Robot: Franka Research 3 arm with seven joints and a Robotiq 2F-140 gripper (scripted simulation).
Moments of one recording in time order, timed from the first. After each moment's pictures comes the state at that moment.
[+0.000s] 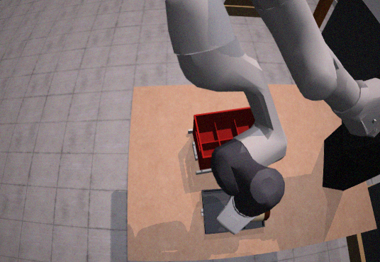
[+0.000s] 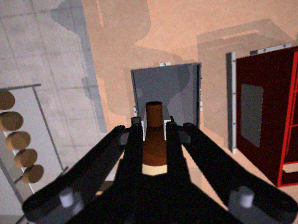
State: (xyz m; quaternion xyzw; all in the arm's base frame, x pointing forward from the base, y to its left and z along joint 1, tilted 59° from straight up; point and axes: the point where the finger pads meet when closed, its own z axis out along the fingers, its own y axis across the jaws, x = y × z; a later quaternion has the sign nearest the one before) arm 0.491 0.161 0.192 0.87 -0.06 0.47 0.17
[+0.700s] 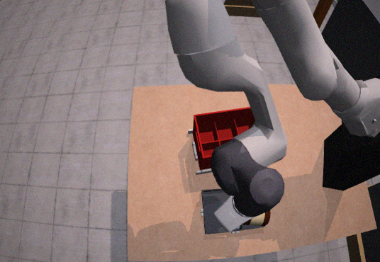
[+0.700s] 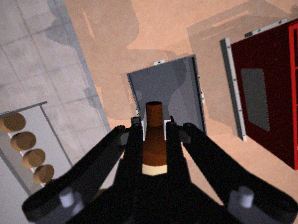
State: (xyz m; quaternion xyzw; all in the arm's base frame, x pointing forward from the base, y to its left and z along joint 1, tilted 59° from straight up) arm 0.491 0.160 0.191 0.86 -0.13 0.48 0.13
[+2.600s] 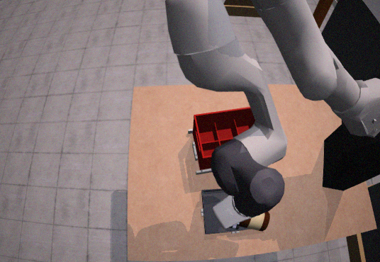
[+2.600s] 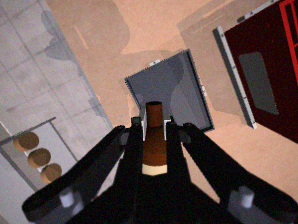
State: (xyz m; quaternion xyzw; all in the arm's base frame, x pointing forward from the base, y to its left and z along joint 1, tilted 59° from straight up) arm 0.491 0.160 0.192 0.85 -0.19 0.49 0.09
